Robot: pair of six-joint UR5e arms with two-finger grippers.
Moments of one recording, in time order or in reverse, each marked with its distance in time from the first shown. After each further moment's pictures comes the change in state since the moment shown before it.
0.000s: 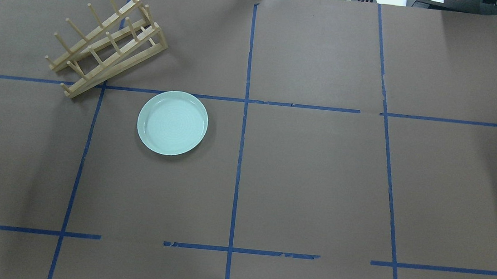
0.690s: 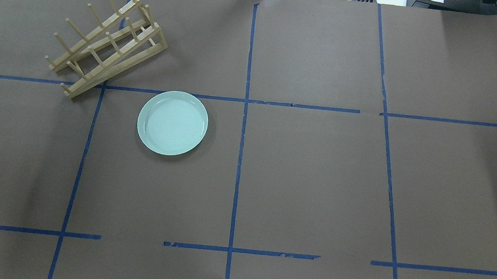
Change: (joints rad) left arm 0.000 0.000 -0.010 0.000 0.001 -0.010; right arm 0.000 0.000 0.000 0.000 0.000 -0.001
